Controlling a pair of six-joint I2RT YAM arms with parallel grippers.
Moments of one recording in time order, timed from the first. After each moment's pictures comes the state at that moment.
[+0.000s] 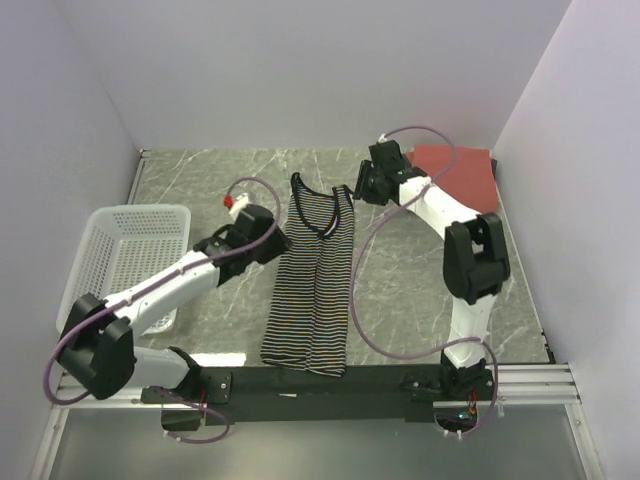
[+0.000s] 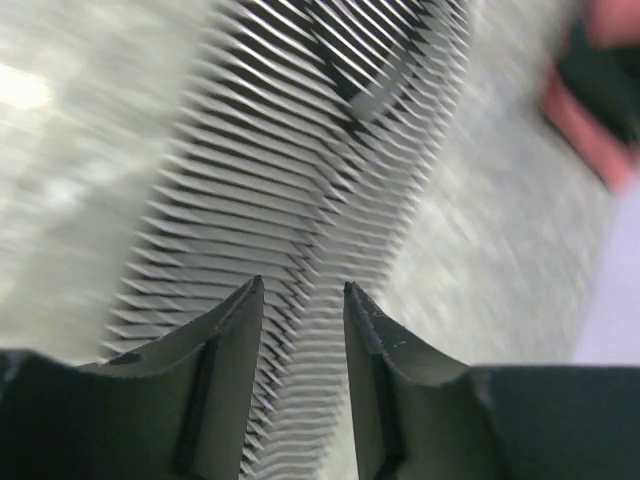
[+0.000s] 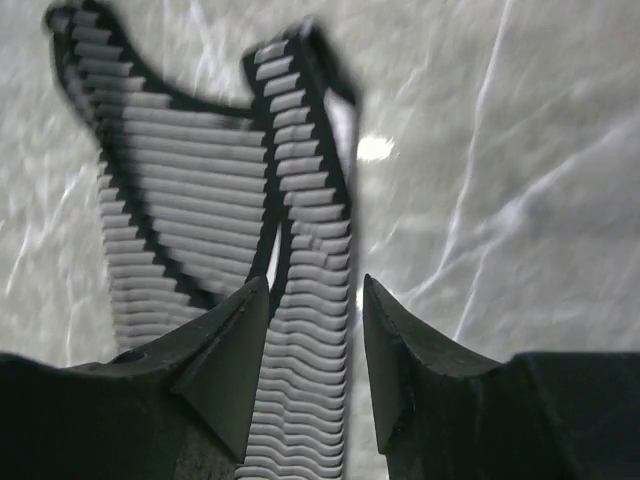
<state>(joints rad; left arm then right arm) -0.67 1.31 0.90 -0.29 -0.20 -1.03 0.34 1.98 1.59 -0.42 0.03 0.52</state>
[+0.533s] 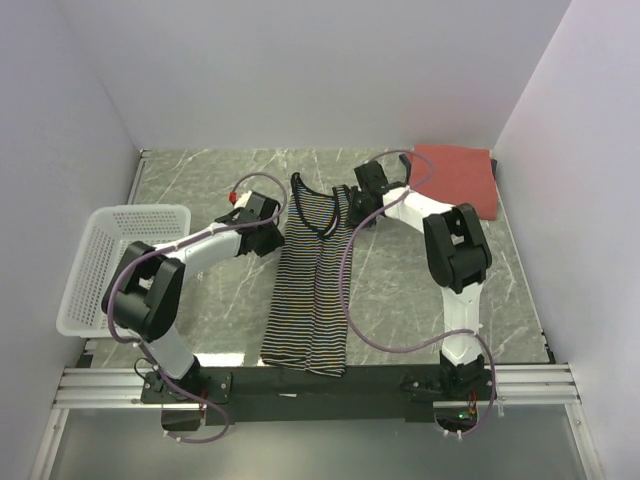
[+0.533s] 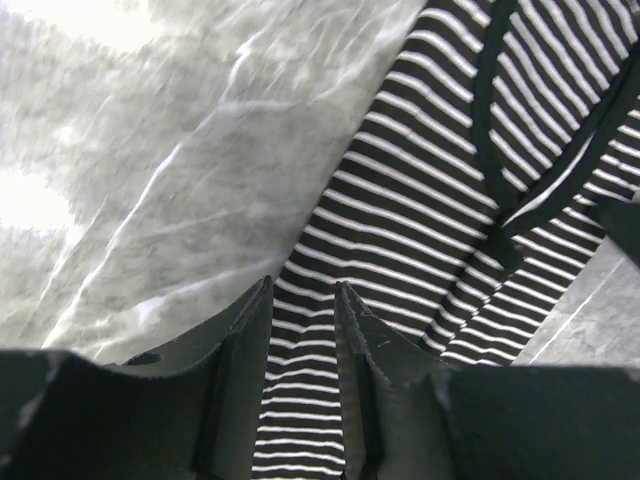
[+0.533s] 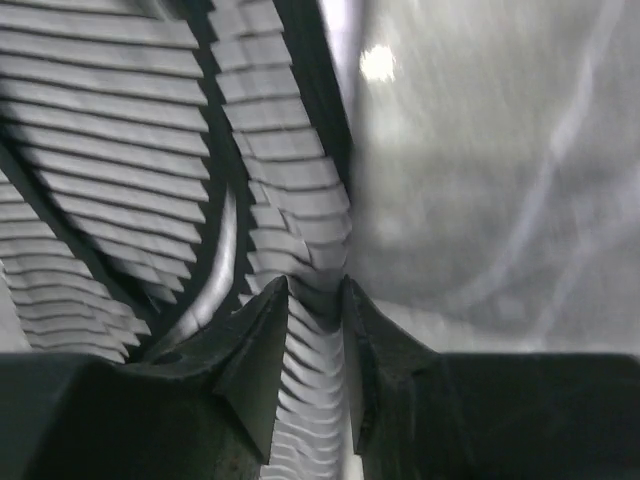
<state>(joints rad) -0.49 1.67 1.03 -0.30 -0.17 -0.97 0.39 2.08 1.48 -0.39 -0.05 0.54</state>
